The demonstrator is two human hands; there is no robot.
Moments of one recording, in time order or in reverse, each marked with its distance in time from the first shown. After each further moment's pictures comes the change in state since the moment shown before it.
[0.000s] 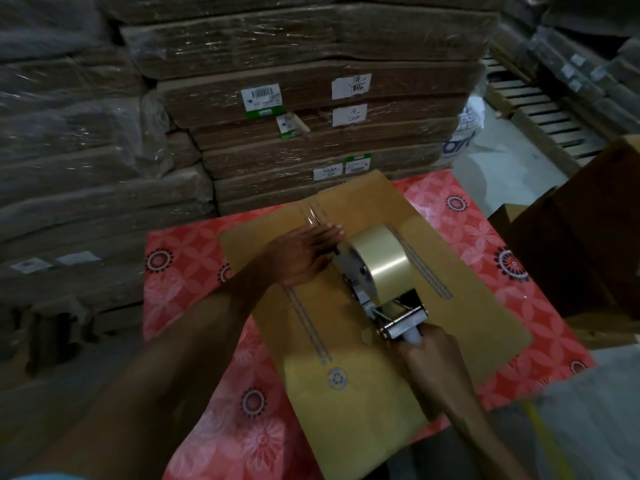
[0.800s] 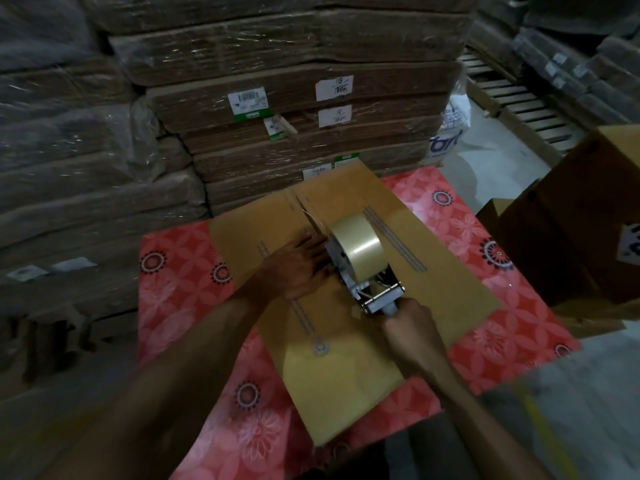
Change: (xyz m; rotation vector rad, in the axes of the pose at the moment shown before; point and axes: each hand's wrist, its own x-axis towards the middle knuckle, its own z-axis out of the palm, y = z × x) left_hand -0.006 0.046 -0.004 0.107 -0.050 0.008; right_hand 0.021 0.000 0.004 0.042 0.038 0.045
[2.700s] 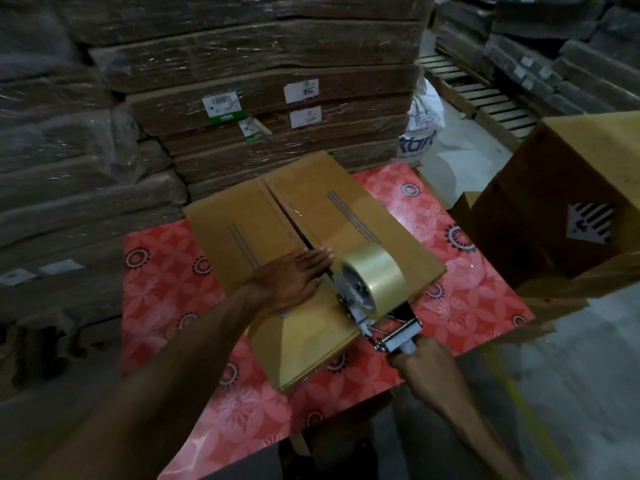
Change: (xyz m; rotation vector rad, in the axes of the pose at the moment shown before) left_hand -0.010 0.077 -0.023 -0.105 -0.061 0.029; right_hand -0.078 0.107 -0.033 0.014 -0.096 0.069
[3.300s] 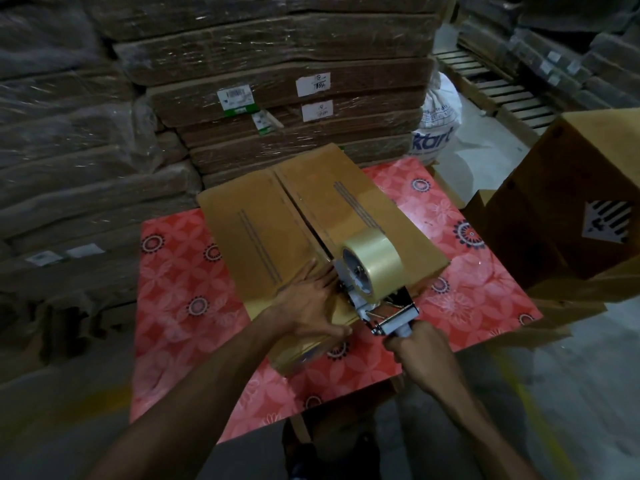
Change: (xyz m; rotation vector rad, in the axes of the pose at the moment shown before) left_hand -0.015 0.087 -0.008 -0.114 -0.083 -0.194; right_hand 0.006 0.001 0.000 0.061 0.050 -0.157
